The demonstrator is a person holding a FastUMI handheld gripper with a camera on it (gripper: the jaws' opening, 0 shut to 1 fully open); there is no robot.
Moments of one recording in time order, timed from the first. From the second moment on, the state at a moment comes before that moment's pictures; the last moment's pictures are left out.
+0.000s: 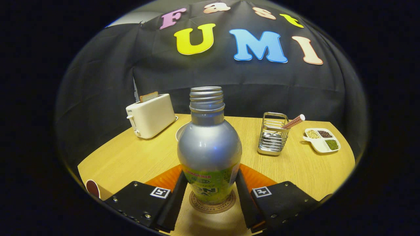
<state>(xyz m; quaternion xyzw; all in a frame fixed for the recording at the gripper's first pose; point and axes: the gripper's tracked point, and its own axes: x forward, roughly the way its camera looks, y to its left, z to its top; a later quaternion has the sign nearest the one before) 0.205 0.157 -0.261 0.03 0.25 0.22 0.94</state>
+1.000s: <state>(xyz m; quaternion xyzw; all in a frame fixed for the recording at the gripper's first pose) 0.180 0.149 -0.237 0.02 0.22 0.21 0.95</state>
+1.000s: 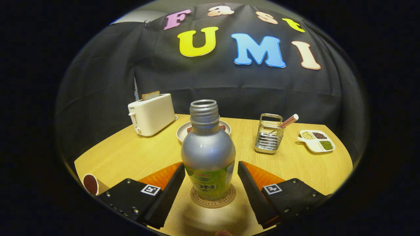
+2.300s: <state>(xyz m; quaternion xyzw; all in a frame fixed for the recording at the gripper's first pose) 0.006 0.055 0.002 0.01 0.01 0.10 1.00</state>
